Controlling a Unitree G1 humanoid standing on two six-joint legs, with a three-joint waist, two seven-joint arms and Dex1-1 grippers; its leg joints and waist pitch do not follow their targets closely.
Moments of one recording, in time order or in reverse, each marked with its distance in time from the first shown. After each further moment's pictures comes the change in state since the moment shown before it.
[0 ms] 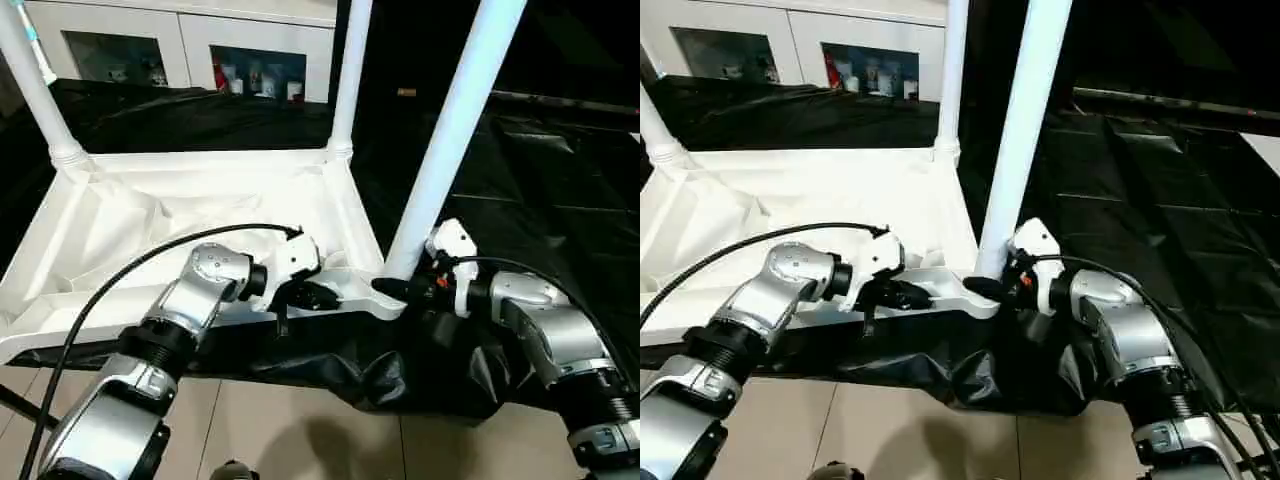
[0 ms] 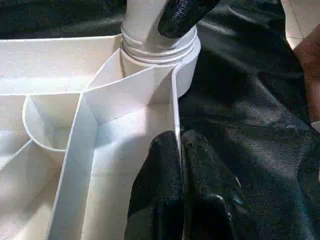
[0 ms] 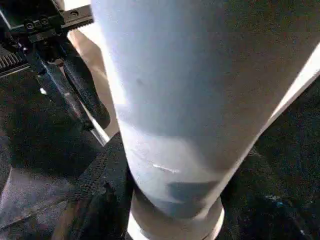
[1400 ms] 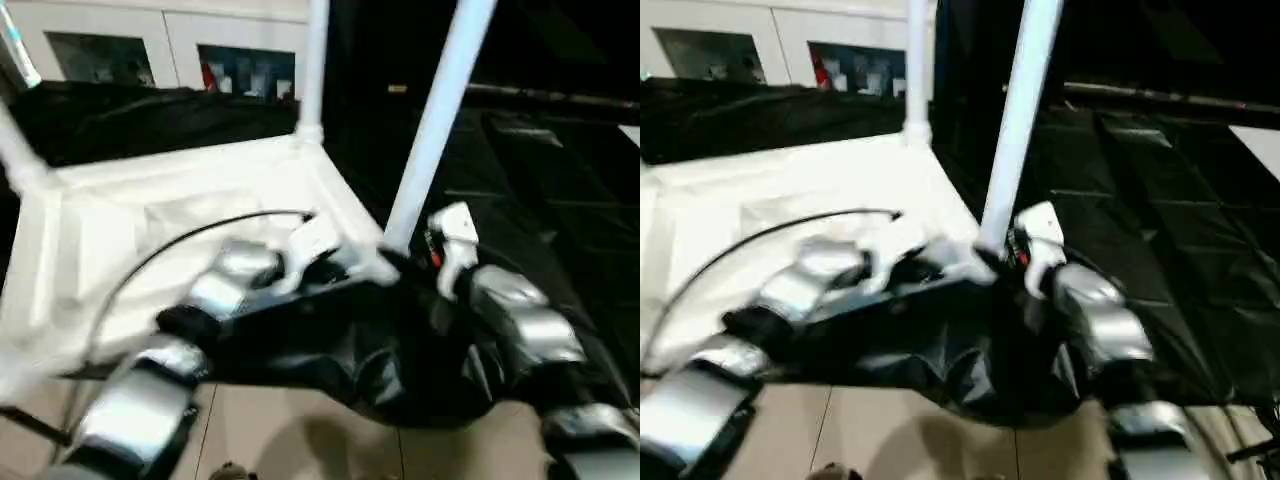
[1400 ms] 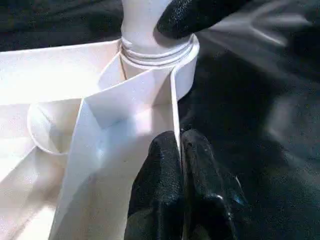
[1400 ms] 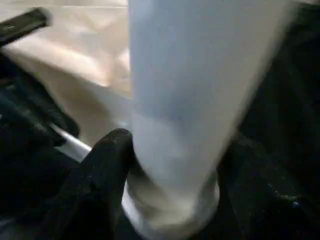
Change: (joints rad) left arm -0.074 -0.068 0.022 0.158 0.036 -0.074 0.144; right arm -0.040 0.082 -0.058 0.143 -0.030 -0.103 -0.183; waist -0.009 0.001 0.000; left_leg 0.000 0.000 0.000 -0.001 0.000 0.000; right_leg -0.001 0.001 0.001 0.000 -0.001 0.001
